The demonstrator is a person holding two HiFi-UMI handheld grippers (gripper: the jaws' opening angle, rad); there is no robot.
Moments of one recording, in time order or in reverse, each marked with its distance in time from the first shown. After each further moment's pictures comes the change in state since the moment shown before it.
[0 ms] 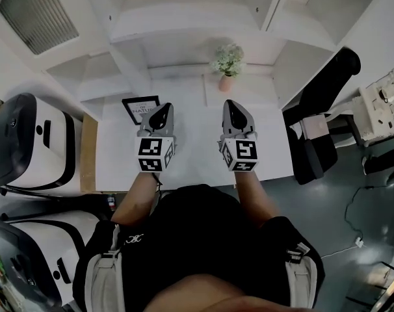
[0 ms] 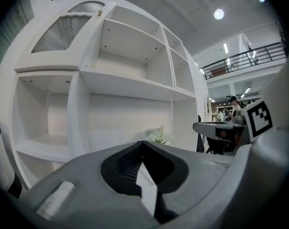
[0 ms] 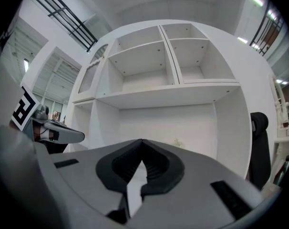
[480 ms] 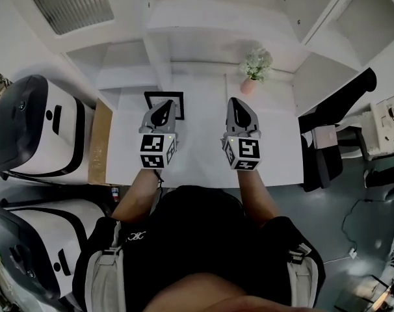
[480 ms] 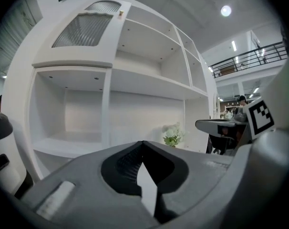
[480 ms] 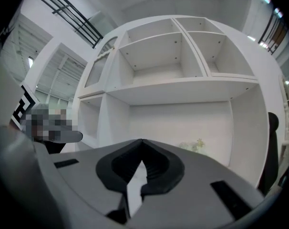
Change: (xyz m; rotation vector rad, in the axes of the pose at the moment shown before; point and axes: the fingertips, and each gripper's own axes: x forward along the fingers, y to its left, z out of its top) left arm -0.025 0.085 -0.018 -0.039 0.027 0.085; right arm 0.048 0.071 -0.004 -0.031 0.028 0.057
